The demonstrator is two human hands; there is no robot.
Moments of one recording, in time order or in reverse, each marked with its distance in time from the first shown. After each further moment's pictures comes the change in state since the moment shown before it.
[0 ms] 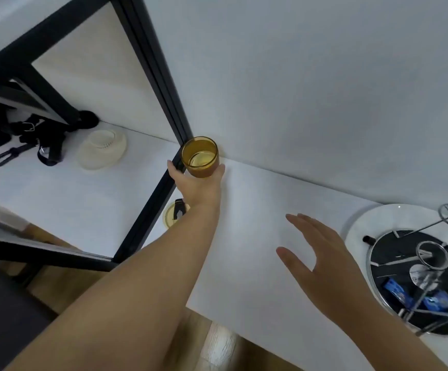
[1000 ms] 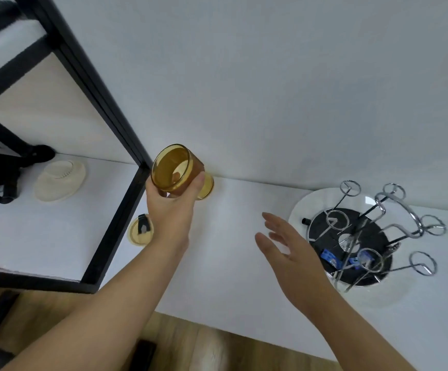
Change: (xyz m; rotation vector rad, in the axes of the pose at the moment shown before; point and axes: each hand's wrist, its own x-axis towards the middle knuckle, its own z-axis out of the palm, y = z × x) left_hand -0.124 0.043 -0.034 -0.054 -0.304 0.249; right_hand -0.053 -0.016 -0.040 0.517 0.087 0.245
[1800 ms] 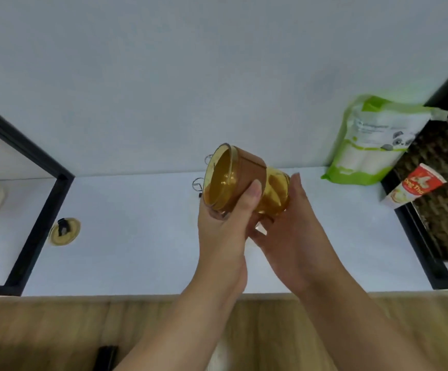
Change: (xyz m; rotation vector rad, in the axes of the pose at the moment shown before) left_hand -0.328 0.053 0.137 -0.262 -0.597 -0.215; right_hand -0.137 0.007 -0.203 1.013 0.041 -0.002
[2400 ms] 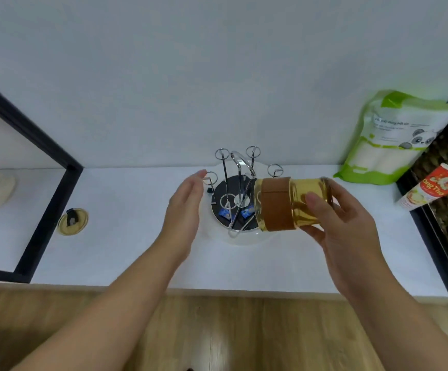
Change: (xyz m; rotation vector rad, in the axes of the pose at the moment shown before) left_hand 0.074 -0.009 -0.096 0.525 0.041 0.039; right_hand 0.000 -0.007 -0.043 -0.327 0.359 -0.200
